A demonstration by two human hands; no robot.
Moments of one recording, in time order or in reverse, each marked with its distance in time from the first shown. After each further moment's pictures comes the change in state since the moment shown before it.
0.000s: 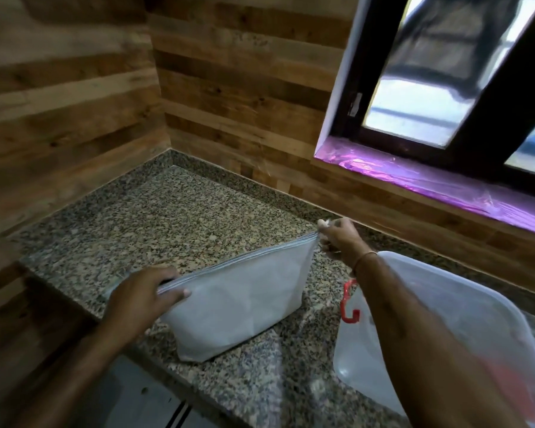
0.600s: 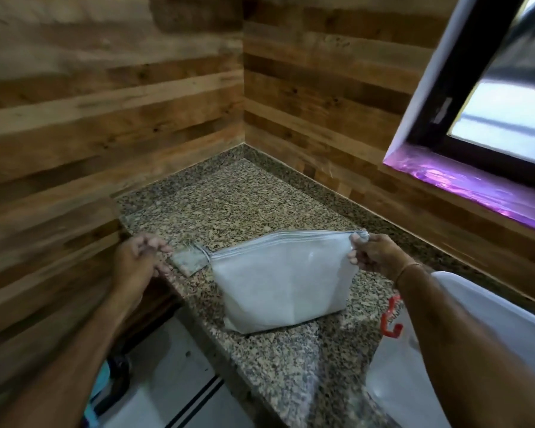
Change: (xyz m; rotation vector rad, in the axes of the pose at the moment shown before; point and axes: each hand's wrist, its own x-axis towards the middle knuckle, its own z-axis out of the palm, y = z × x) left_hand -0.047 -0.021 -0.048 -0.567 0.494 -0.529; right_hand 0.010 0.013 0.013 -0.021 -0.332 -0.003
